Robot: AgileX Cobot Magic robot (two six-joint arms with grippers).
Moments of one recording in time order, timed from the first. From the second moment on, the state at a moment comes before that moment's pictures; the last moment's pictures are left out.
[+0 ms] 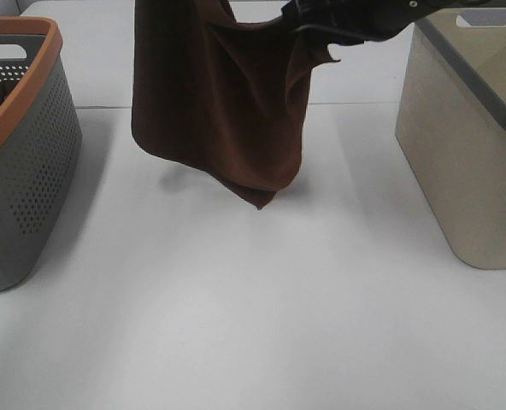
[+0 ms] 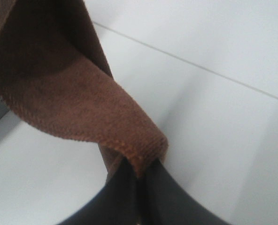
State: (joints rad) left arm -0.40 2.06 -2.43 -0.16 1.14 -0.13; right arm 0.44 1.58 -1.23 0.29 0.34 -0.26
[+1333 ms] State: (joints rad) left arm -0.38 2.22 -2.43 0.18 0.73 -0.14; right arm 0.35 1.96 -1.79 0.14 0.78 -0.45
